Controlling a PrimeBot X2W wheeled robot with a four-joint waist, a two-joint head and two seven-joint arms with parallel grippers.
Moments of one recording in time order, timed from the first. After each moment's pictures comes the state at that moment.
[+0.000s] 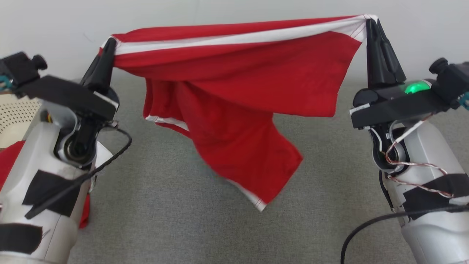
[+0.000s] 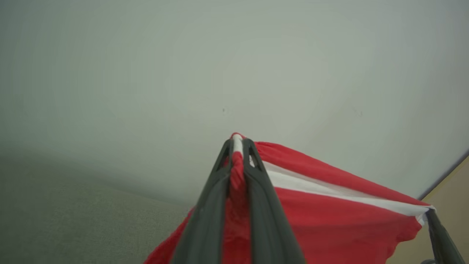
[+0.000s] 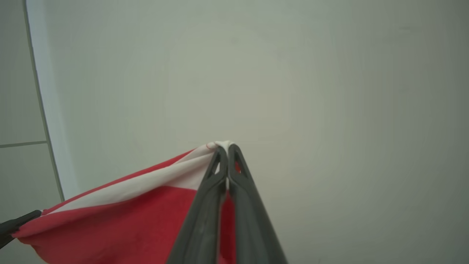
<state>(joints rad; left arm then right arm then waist) -0.96 0.26 -0.34 0.51 -1.09 -0.11 0.04 -0.74 -0.26 0.35 0.29 0.52 0.13 -0.26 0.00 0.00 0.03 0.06</state>
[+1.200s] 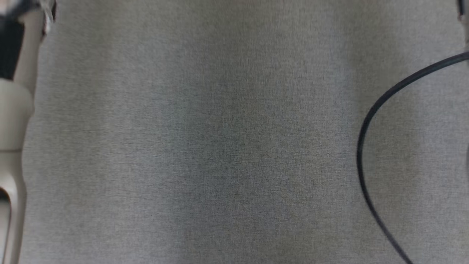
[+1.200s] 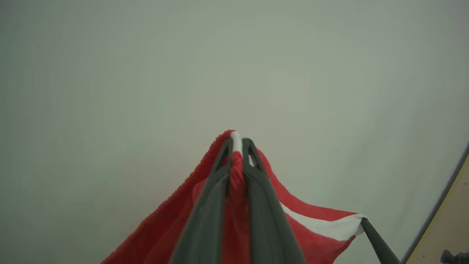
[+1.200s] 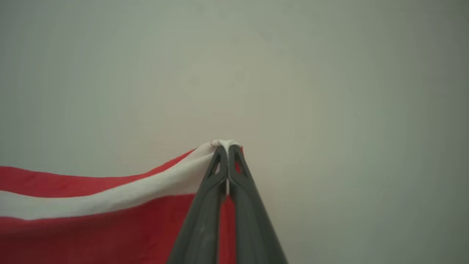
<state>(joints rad) -1.60 0.23 -0.44 0.58 -1.15 -0.13 -0.26 -1.62 -0.24 0.36 0.75 0.36 0.13 -0.26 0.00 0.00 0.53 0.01</state>
